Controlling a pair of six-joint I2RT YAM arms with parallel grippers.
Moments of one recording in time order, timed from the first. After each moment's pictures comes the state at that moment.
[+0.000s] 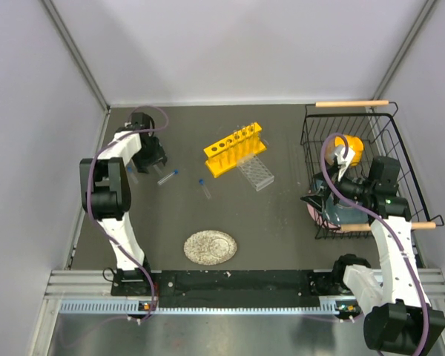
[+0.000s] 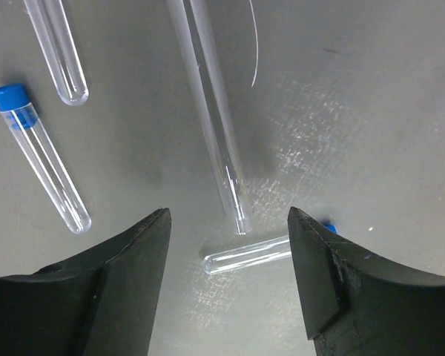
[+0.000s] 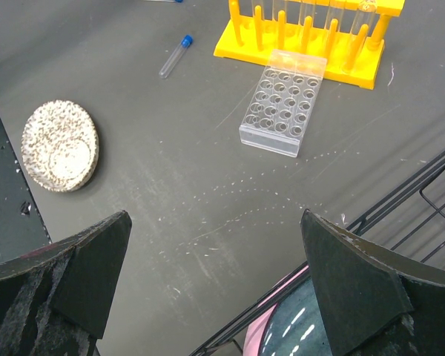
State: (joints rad) left arm 0.02 1.95 1.45 -0.68 -0.07 -0.44; right arm -0.15 0.84 0.76 -0.58 -1.06 -0.47
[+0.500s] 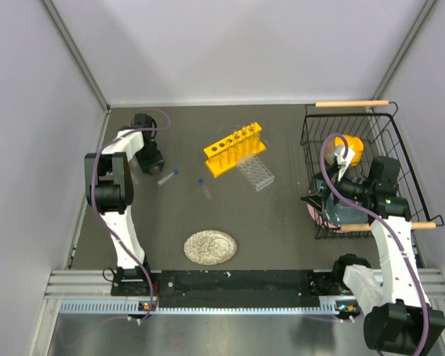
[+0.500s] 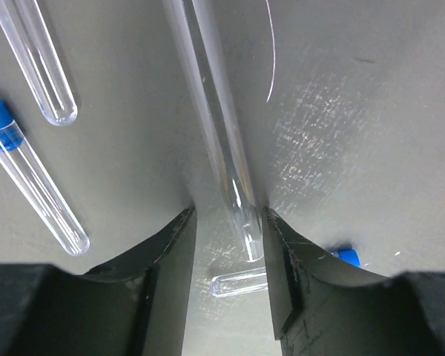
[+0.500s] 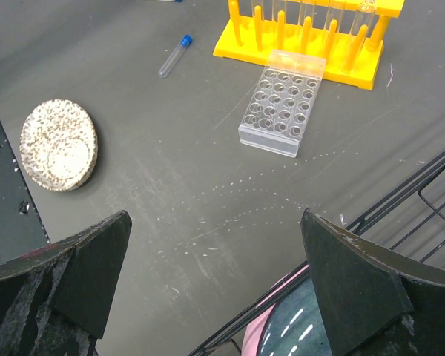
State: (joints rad) left arm 0.02 2.04 1.51 -0.73 -0.09 -0.42; right arm -0.15 0.84 0.76 -0.58 -1.06 -0.48
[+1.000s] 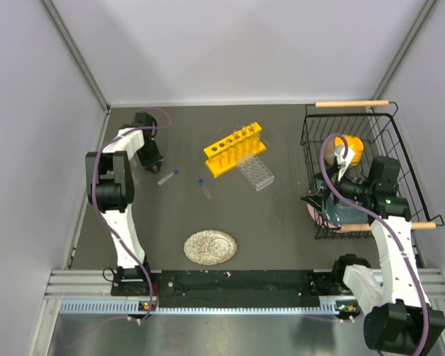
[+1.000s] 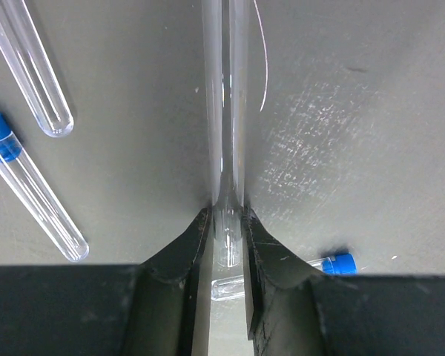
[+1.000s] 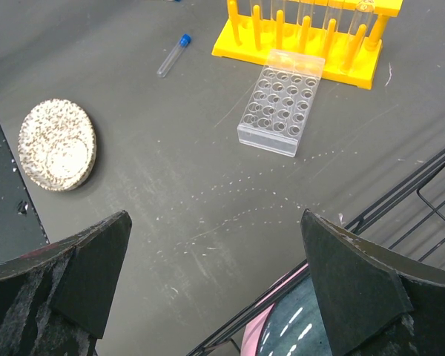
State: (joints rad) left arm 0.02 2.07 1.55 -0.75 -0.09 -0.41; right arm -0.15 0.84 0.76 -0.58 -1.05 -0.48
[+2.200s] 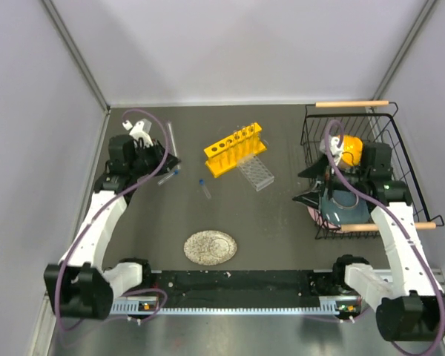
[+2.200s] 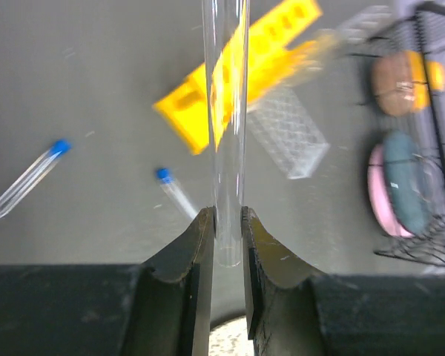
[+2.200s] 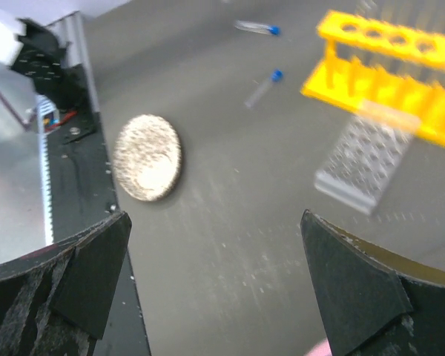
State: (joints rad) left arm -0.04 1.16 0.92 -0.30 0.44 -0.42; right arm -0.05 0.93 0.89 -0.69 -1.17 -0.46
